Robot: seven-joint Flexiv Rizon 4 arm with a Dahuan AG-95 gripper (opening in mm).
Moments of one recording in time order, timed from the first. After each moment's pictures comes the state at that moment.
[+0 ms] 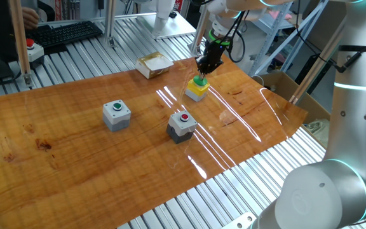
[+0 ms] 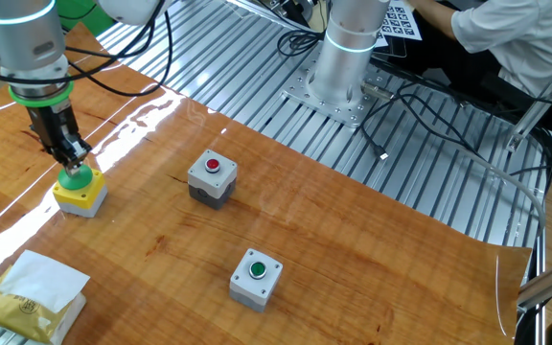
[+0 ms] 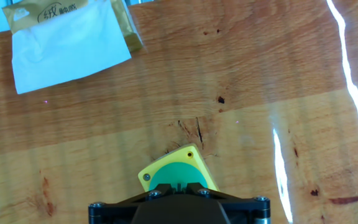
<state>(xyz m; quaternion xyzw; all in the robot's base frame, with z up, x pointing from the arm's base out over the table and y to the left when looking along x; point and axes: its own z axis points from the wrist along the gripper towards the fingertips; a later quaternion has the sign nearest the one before) 0.637 -0.280 0.091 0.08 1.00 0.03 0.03</state>
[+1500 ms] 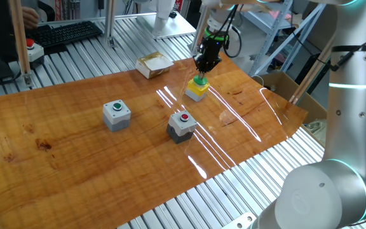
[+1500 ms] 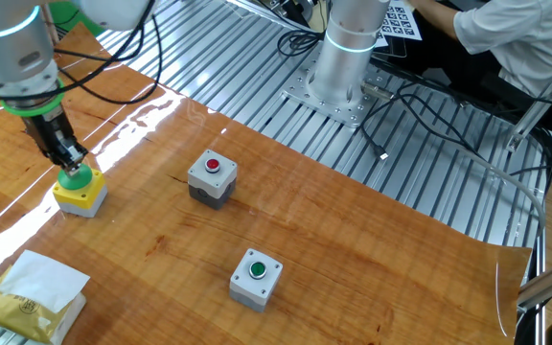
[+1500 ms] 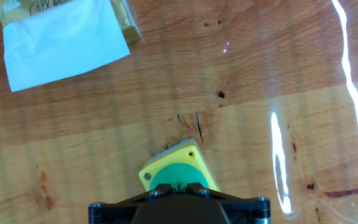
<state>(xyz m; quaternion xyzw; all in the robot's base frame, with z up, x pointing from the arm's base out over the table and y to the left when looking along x) 0.642 -0.279 0.093 0.07 1.00 0.01 -0.02</state>
